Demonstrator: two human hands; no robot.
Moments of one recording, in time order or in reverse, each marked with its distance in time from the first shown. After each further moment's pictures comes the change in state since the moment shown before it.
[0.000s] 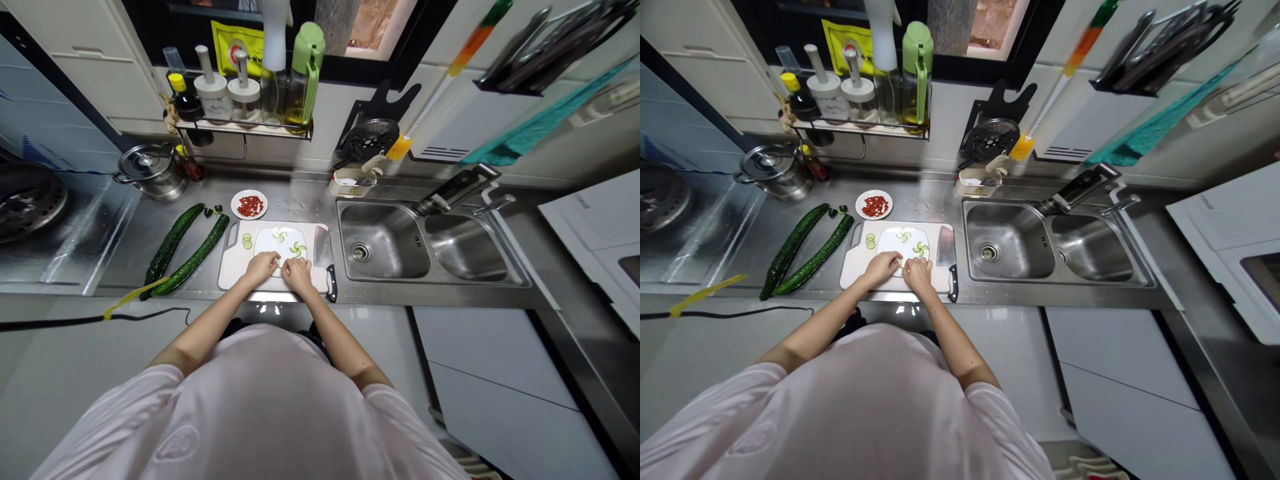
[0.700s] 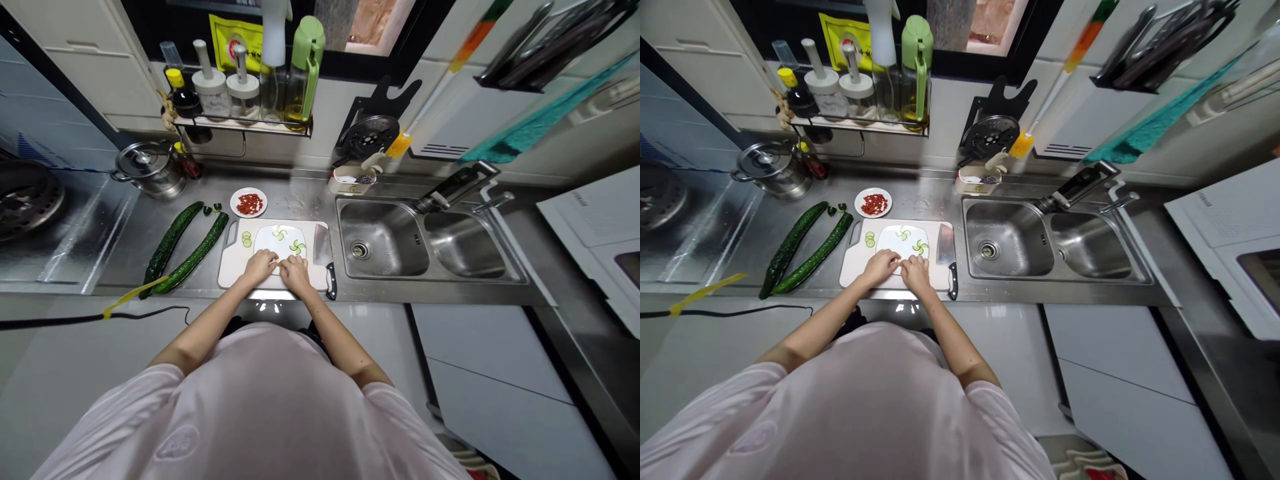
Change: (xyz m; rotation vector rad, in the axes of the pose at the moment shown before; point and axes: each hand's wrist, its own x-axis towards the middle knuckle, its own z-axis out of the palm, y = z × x) left_hand -0.004 -0.003 0.002 0.104 -0.005 0.014; right_hand -0.004 0.001 0.008 -0.003 0.021 -0.123
